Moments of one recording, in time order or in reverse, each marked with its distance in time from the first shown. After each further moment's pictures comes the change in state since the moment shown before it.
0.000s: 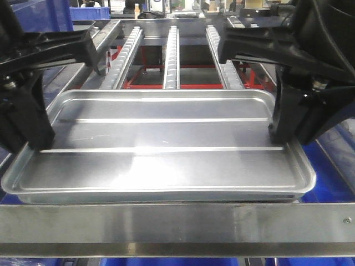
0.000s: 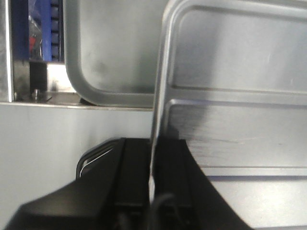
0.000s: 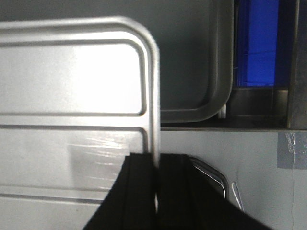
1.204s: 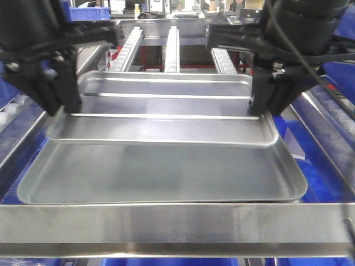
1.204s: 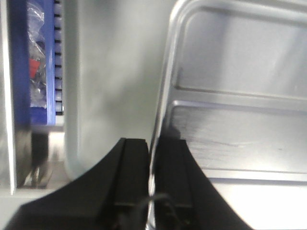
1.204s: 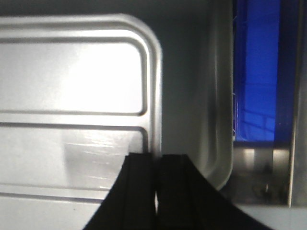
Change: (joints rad) left arm 0.174 0.199 -0.237 -0.082 0.047 0.196; right arm -0.147 0.174 -0.176 0.052 -0.020 -0.165
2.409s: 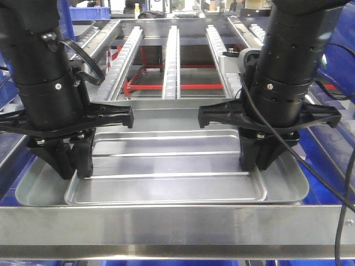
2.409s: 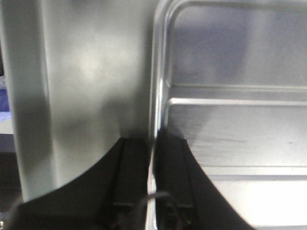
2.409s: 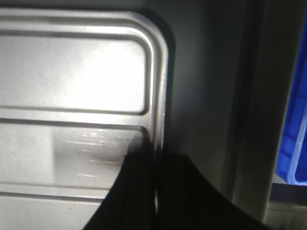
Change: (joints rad) left arm 0.028 0.259 0.036 -0.008 -0.159 0.042; right arm -0.071 0.276 -0.001 0.039 -0.167 -0.184
